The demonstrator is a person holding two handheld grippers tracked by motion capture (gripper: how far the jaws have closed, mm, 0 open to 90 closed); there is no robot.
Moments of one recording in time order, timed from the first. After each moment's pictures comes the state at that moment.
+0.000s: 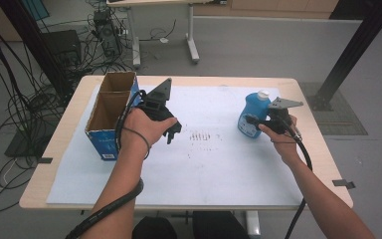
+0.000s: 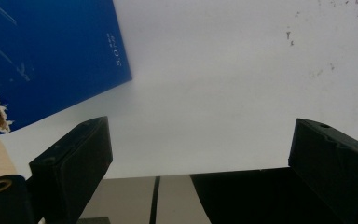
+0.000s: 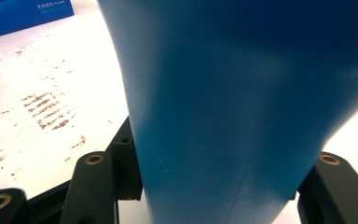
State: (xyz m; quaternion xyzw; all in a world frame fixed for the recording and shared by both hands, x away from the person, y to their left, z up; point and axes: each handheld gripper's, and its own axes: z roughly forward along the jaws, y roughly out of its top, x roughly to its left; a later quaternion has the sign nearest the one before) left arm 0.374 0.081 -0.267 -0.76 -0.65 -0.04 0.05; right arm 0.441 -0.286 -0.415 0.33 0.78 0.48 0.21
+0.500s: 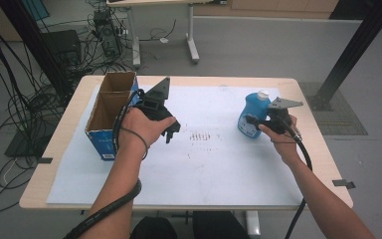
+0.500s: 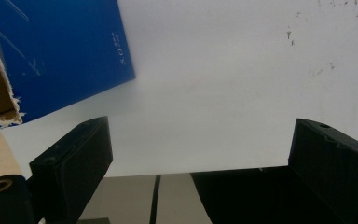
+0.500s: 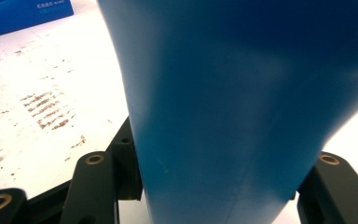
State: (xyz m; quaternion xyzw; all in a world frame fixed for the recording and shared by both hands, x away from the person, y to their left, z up) left arm 0.370 0.082 -0.262 -0.76 -0.65 -0.04 0.05; right arm 0.441 -0.286 -0.415 0.34 0.78 0.48 0.22
